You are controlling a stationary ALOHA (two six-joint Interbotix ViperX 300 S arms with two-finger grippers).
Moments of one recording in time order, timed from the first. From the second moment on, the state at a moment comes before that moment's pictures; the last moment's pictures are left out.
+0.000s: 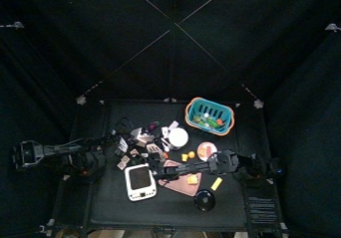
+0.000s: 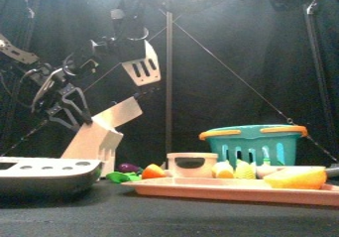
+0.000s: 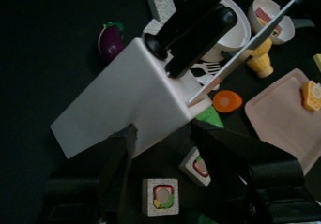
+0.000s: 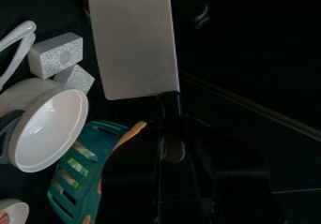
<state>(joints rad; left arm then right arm) 0.41 -0.48 1.18 -0.34 -0.09 -0.07 0.12 0.68 -0.51 -1.20 1.56 -0.08</state>
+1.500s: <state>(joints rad) 0.41 -0.46 1.17 -0.34 -0.10 -0.07 0.12 0.69 -0.53 -1.25 1.38 -0.09</state>
